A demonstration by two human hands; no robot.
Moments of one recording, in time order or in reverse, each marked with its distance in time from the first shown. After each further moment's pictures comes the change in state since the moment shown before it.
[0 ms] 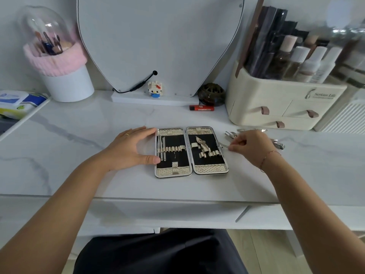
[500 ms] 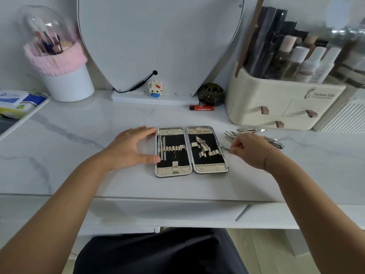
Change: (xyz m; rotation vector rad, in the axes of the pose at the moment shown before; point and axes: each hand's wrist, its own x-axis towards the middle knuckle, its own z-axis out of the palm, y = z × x) left_hand -0.001 0.003 -0.002 0.002 -0.006 -0.007; right_hand -0.008 -0.011 -0.008 -0.160 -0.196 -0.046
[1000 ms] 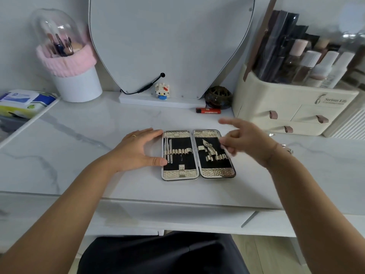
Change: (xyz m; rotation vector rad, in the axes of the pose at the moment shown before) left_hand -0.002 0.003 -0.001 0.000 -0.010 -0.004; right_hand 0.016 -0.022 -0.003 0.877 -0.080 -0.168
